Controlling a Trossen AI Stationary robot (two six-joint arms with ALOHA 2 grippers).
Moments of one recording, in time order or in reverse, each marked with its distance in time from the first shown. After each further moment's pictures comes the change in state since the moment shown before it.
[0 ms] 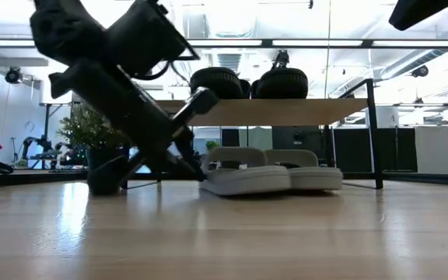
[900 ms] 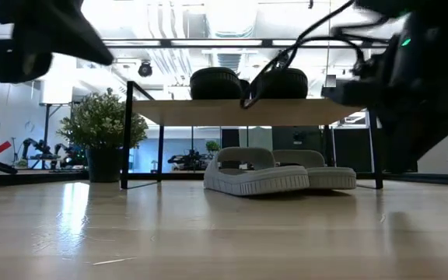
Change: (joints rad) left arm -0.439 -0.586 -0.026 -0.587 -0.131 0.233; right arm -0.322 -0.173 -0.518 0.417 -0.483 -0.188
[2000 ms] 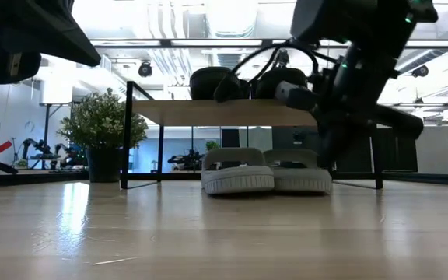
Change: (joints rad) left arm -0.055 0.023 0.002 -0.010 0.009 -0.042; right arm -0.233 -0.082 -0.122 0.322 0.156 -0.367
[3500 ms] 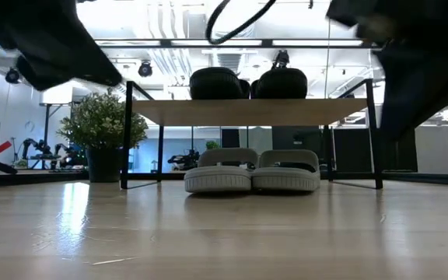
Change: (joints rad) left arm 0.037 0.214 0.037 0.249 0.097 0.636; right arm 0.347 0.129 0.290 -0.302 -0.036 0.208
